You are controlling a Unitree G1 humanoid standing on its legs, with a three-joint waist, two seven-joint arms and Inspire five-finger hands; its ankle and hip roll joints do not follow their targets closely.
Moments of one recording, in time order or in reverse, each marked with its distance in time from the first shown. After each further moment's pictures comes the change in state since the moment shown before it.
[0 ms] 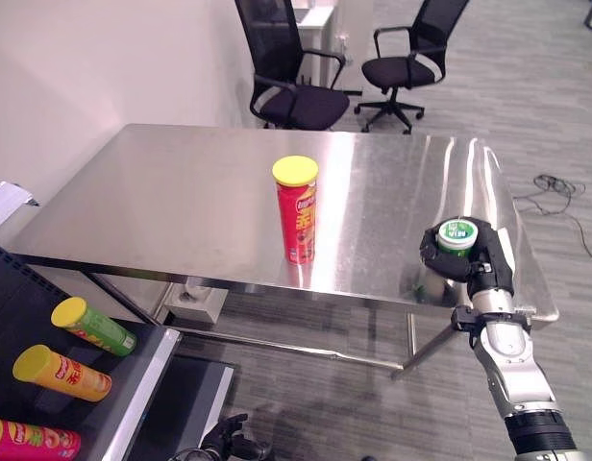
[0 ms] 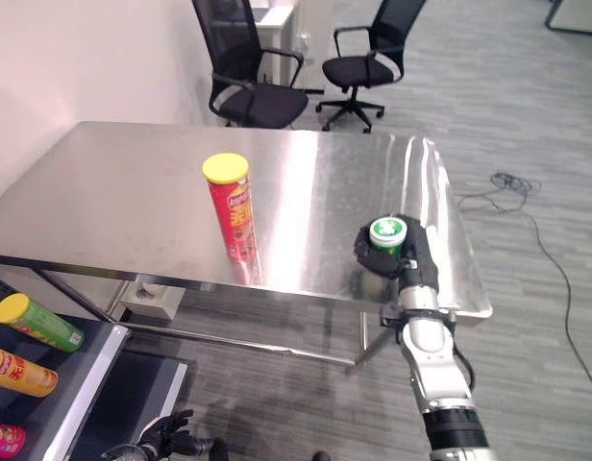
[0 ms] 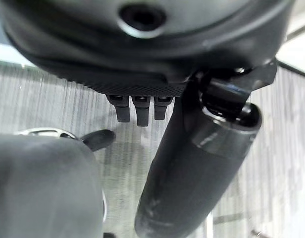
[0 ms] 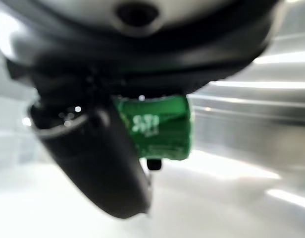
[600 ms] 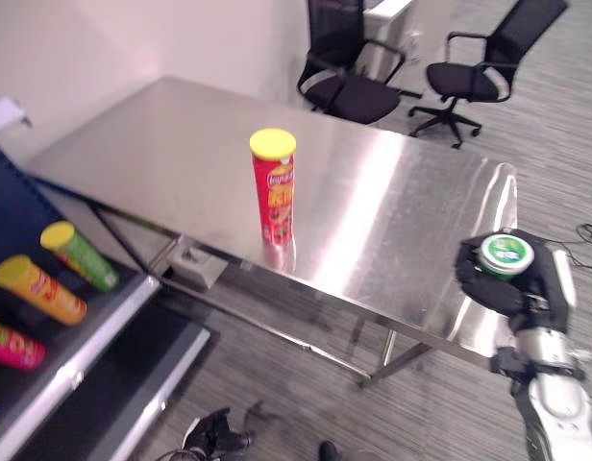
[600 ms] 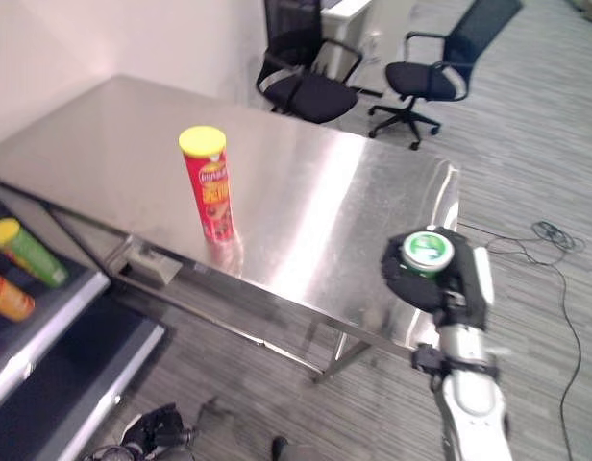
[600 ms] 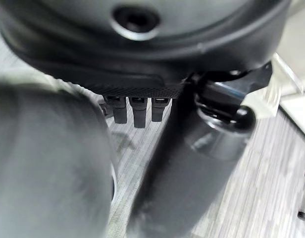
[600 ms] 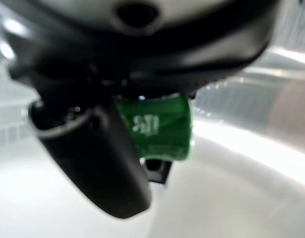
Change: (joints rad) left arm 0.060 0.052 0.092 -0.056 -0.039 -0.031 0.023; right arm 0.453 0.068 -0.242 -0.315 0.033 -0.068 0.097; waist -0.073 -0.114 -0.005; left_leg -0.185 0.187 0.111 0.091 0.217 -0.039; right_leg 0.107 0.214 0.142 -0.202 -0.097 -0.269
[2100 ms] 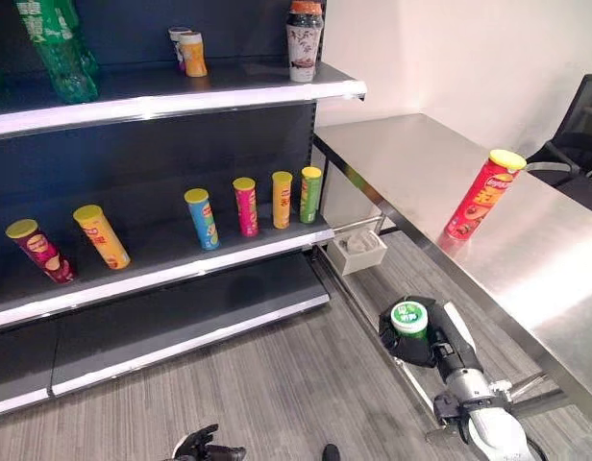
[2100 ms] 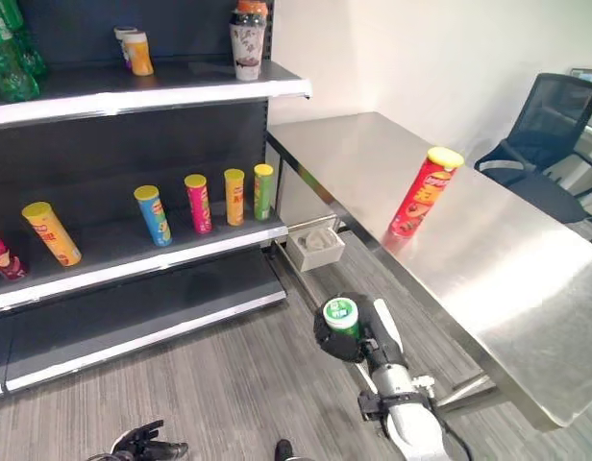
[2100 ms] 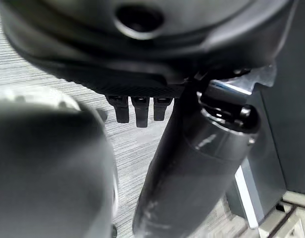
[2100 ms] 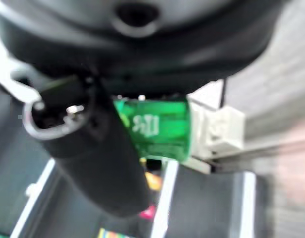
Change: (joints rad) left arm -0.059 -0.023 0.031 0.131 0.039 0.034 0.012; right arm 0.012 -0.018 0.373 0.078 -0.252 0.127 -0.028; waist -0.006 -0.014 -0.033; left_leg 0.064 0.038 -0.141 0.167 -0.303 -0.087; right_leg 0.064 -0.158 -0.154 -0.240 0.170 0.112
